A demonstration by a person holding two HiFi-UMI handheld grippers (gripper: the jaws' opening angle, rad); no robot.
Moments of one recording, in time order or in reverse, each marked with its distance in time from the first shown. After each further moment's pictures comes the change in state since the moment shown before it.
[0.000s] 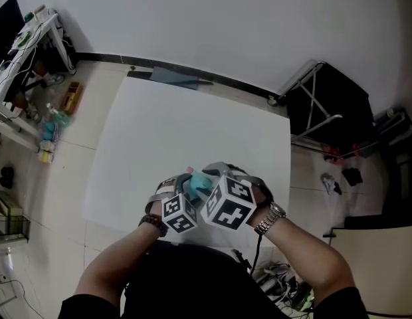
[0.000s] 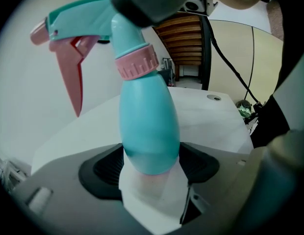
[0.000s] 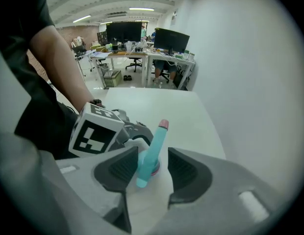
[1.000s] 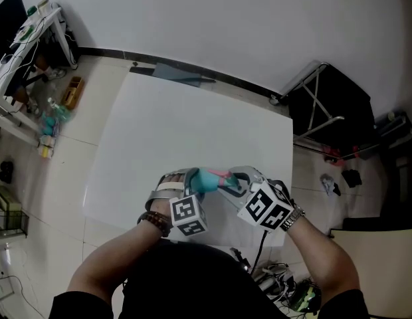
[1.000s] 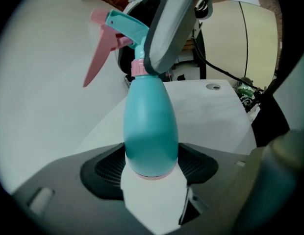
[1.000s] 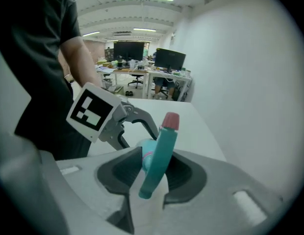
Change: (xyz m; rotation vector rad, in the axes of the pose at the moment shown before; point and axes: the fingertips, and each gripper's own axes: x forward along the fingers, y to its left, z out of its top) left arm -0.023 0.014 0.021 0.202 0.097 0.104; right arm -0.025 -0.012 -0.041 0.018 -0.225 -0.015
